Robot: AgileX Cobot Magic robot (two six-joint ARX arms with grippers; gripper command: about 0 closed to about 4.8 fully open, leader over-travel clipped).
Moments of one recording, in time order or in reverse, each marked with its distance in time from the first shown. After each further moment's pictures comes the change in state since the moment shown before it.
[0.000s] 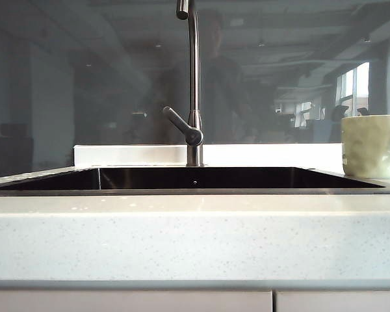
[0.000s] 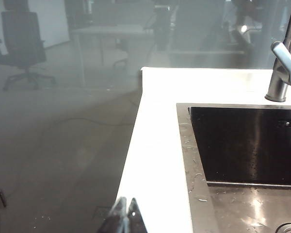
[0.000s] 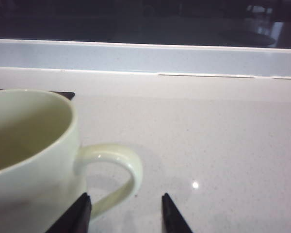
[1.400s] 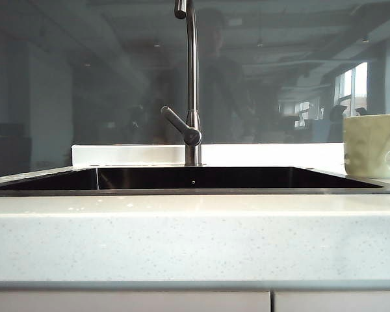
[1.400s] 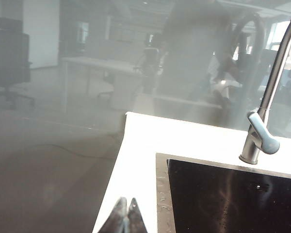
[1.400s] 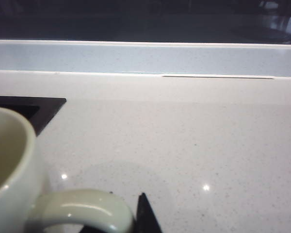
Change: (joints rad) left arm 0.000 0.225 0.014 0.367 0.019 -0.161; right arm 0.006 0.212 0.174 0.032 -0.027 0.033
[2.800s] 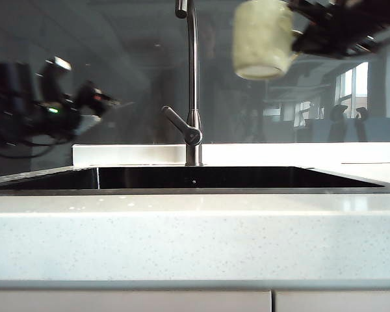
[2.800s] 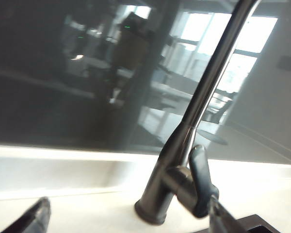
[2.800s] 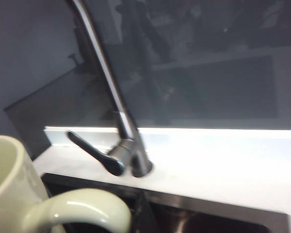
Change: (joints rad) left arm -0.095 1.983 1.274 0.818 0.514 -0.337; right arm 0.460 -0.250 0.464 -0.640 0.076 0.269
